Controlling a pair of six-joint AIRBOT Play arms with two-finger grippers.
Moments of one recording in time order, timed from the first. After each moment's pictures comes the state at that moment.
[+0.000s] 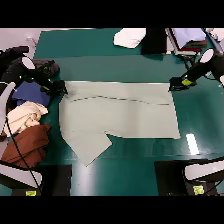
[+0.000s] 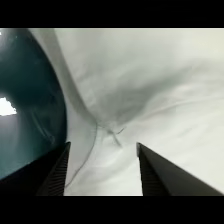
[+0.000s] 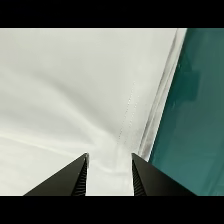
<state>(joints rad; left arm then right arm) 0.03 -1.66 1.50 1.26 -1.26 -1.48 -0.15 -1.60 1.51 -1.36 1.39 1.36</state>
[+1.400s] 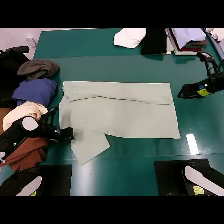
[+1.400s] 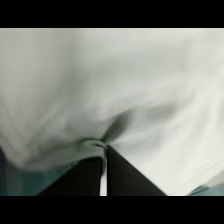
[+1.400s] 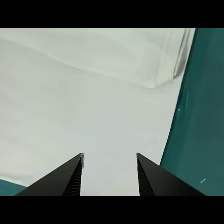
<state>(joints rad) -0.15 -0.92 0.44 1.04 -0.99 -1.63 -0.18 -1.08 1.14 -1.30 1.40 1.35</state>
